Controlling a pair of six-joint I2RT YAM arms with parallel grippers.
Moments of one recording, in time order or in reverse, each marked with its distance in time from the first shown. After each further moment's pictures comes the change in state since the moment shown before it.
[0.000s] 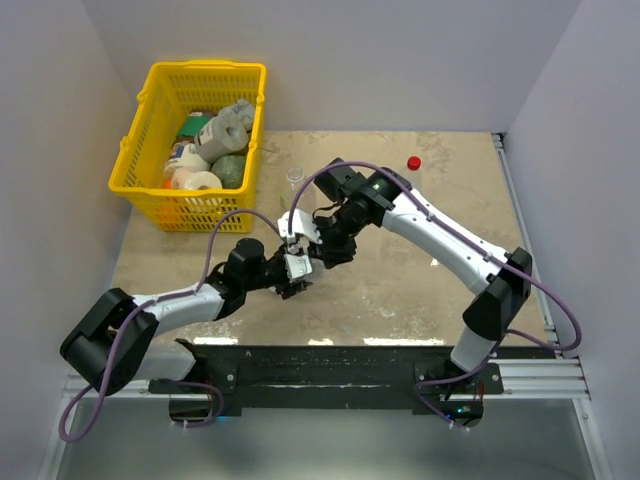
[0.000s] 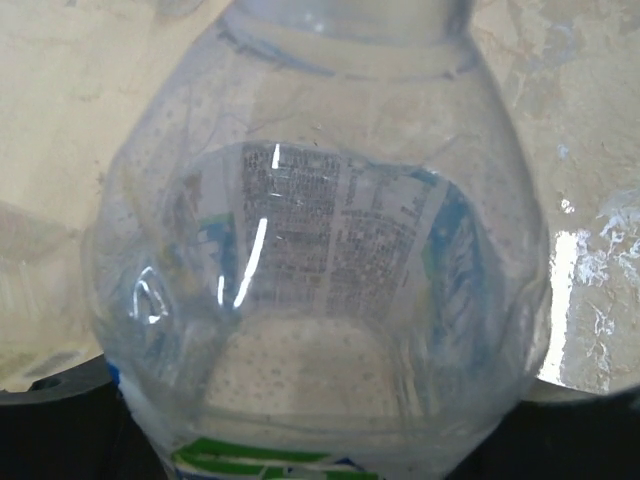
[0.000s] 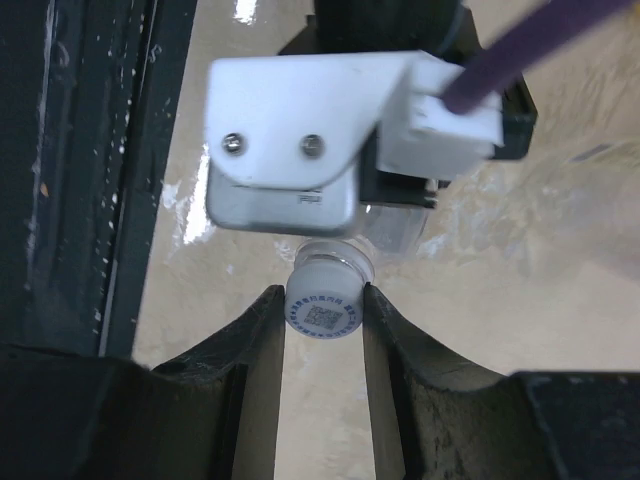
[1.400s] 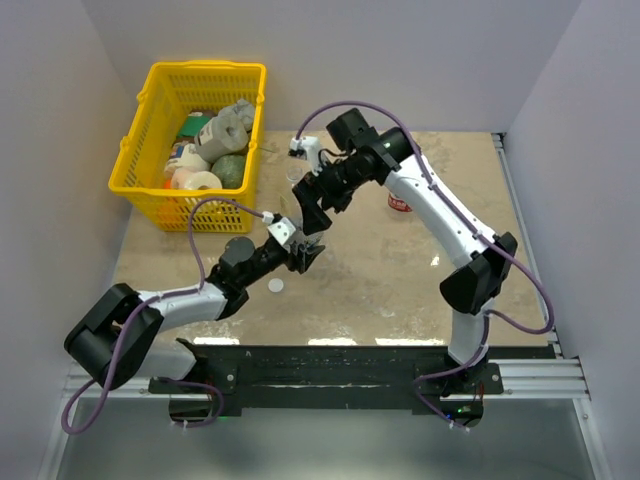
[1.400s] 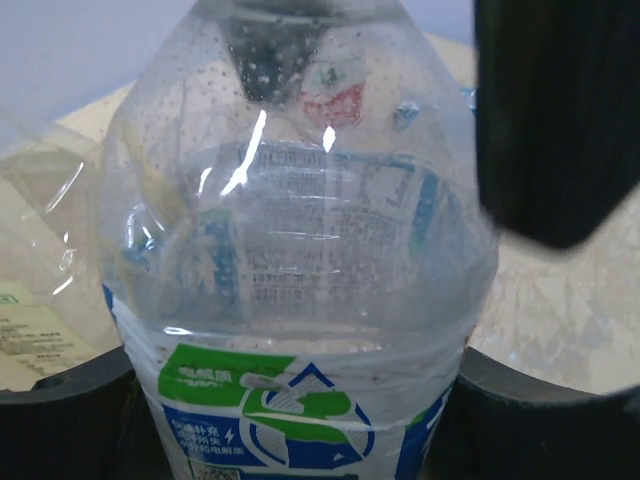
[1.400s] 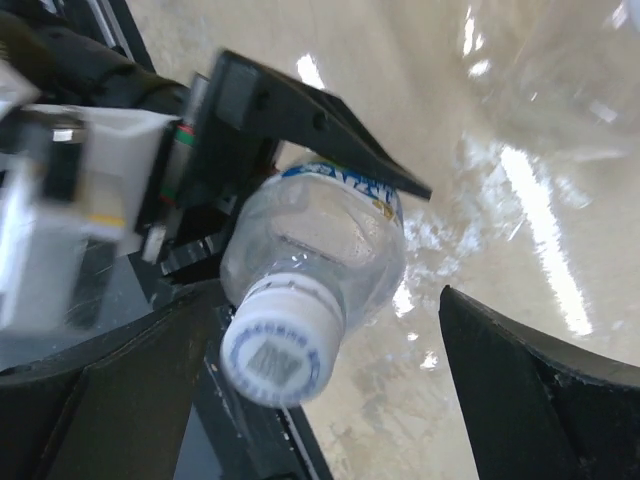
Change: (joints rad) left arm -0.021 0.036 -0.004 0.407 -0.253 -0.476; right arm -0.188 0.204 0.322 0.041 -0.089 0.763
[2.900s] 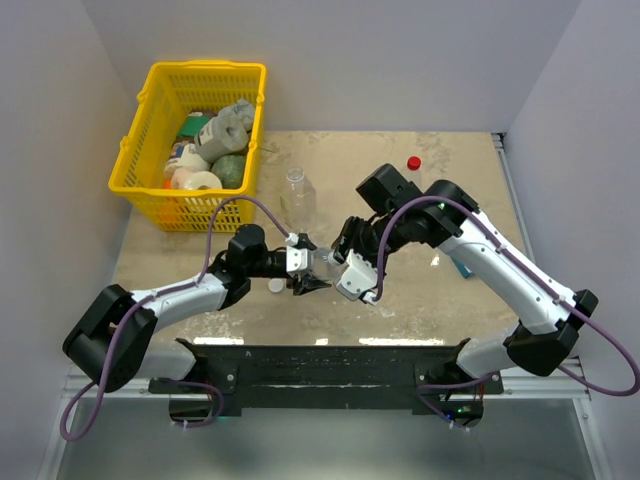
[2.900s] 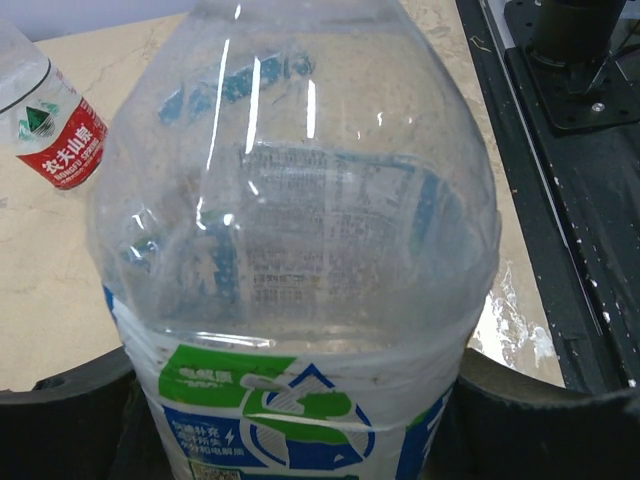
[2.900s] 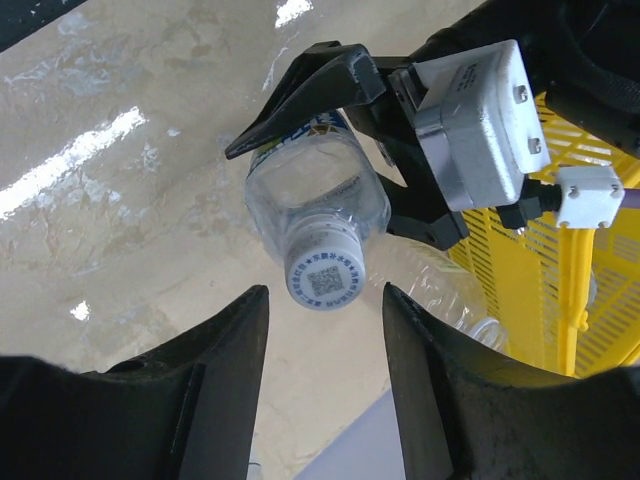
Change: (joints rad) left arm 0.021 -0.011 0.105 -0.328 0.612 0.360; right arm 0.179 -0.476 -0.381 -0.145 0.072 -1.608
